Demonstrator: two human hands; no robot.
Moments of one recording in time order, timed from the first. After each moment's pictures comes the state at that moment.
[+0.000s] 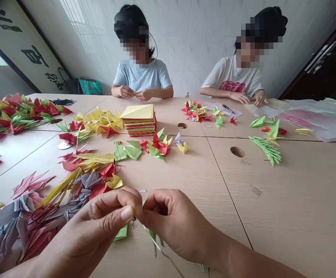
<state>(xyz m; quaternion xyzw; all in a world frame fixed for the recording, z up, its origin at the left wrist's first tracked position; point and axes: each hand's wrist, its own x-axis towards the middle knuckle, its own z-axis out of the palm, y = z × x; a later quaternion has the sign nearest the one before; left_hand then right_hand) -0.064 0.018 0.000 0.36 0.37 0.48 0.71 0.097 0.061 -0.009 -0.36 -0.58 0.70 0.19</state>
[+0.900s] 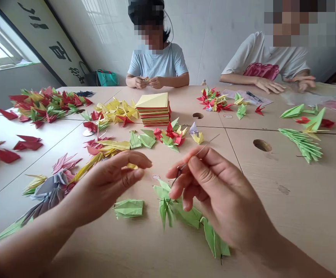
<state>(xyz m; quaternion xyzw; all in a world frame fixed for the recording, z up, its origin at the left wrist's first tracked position) -0.089 0.033 0.021 0.66 0.55 0.34 0.38 0.119 0.065 0.008 -0.30 -0.48 0.71 0.42</state>
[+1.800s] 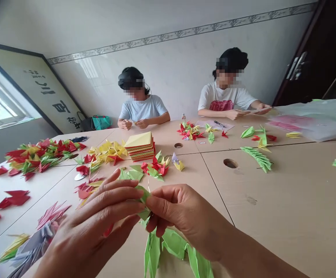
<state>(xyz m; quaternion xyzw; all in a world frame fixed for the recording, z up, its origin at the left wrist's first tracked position) -0.061 0.021 0.055 0.88 0.38 0.28 -0.04 0.128 0.067 0.028 -0.23 -0.50 0.78 0.31</state>
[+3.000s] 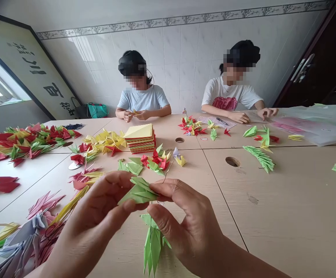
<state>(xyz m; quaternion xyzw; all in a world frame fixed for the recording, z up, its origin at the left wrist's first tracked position) -0.049 0.025 0.032 0.53 0.42 0.55 0.49 0.118 0.057 0.006 -0.28 -0.75 0.32 0.50</state>
